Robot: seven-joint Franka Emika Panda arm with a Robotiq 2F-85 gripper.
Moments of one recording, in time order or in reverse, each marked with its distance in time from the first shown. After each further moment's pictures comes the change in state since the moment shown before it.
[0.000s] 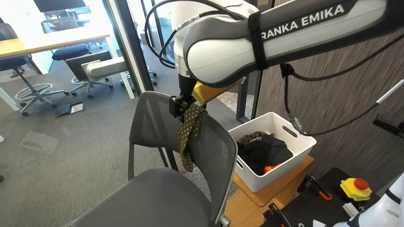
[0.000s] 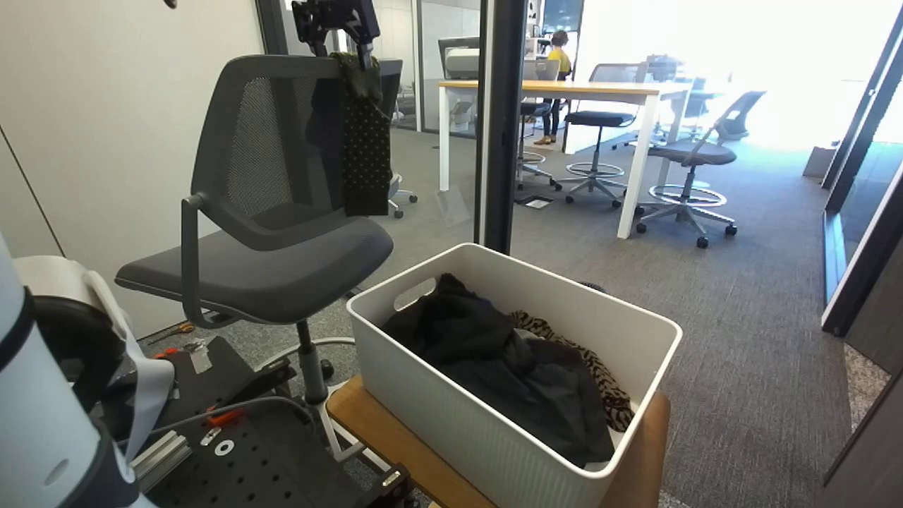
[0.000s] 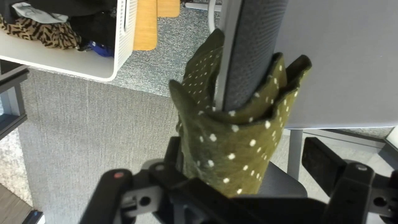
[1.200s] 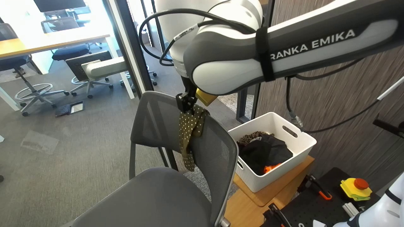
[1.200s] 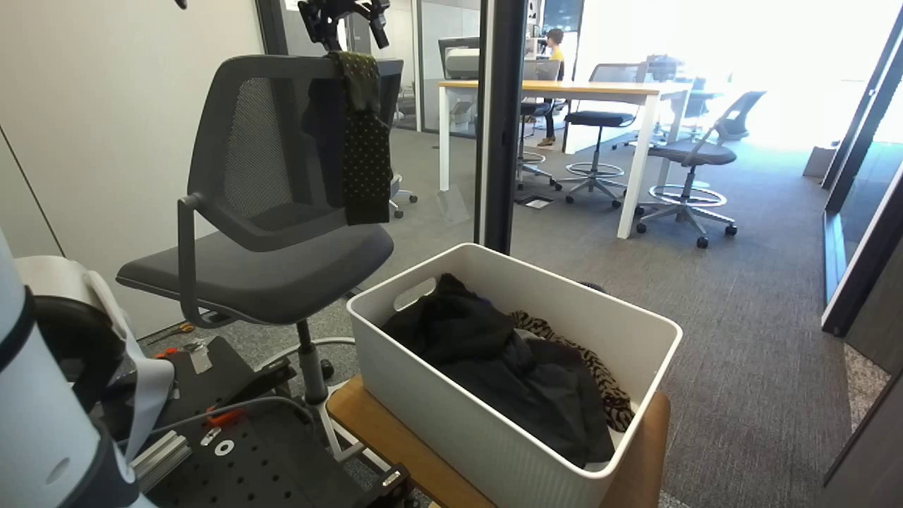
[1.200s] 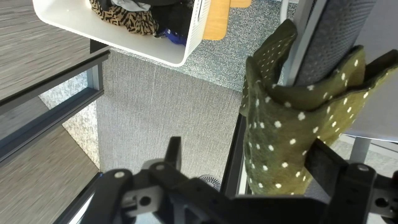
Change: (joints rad) arm 0.016 -0.007 0.023 0.037 -0.283 -0.120 0.113
